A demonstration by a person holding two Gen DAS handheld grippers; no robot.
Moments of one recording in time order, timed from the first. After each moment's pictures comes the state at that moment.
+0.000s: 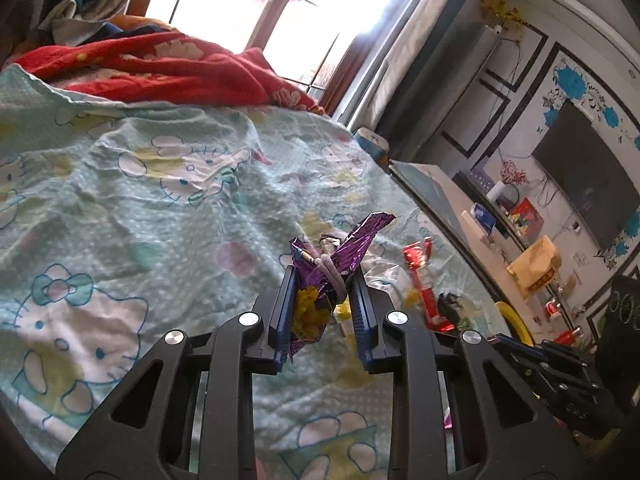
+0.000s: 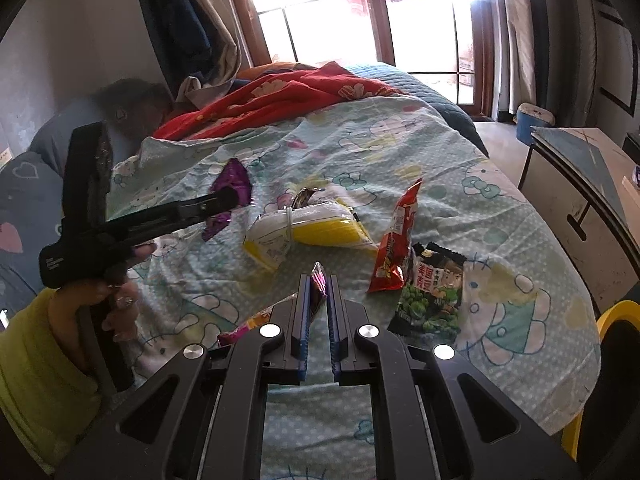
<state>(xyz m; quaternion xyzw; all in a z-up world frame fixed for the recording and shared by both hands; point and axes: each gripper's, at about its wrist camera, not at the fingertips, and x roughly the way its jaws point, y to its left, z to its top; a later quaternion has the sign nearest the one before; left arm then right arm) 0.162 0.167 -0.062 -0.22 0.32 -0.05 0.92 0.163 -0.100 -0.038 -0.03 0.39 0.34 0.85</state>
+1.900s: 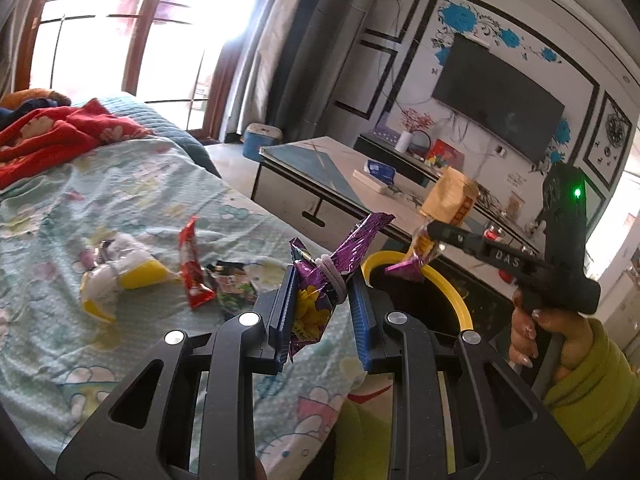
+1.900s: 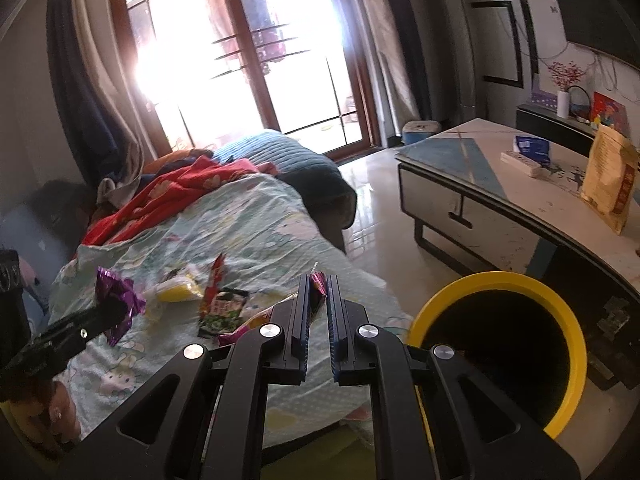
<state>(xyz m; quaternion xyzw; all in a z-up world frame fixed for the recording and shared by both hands) 0.130 -0.025 -0.011 -0.11 0.30 -0.22 0.92 0.157 -0.305 0.017 0.07 0.32 0.17 0.93</state>
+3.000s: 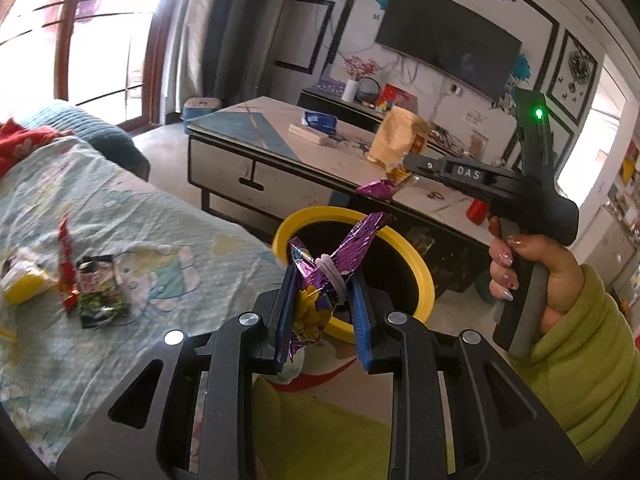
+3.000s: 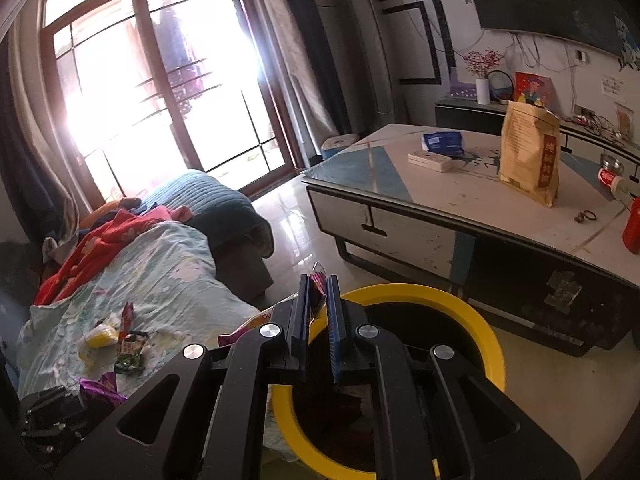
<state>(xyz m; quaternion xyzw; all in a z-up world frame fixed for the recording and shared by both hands) 0.142 -0.150 -0.033 -0.03 0.34 -0.31 0.89 0.165 -0.428 0.006 0.13 0.30 0.04 0.95</state>
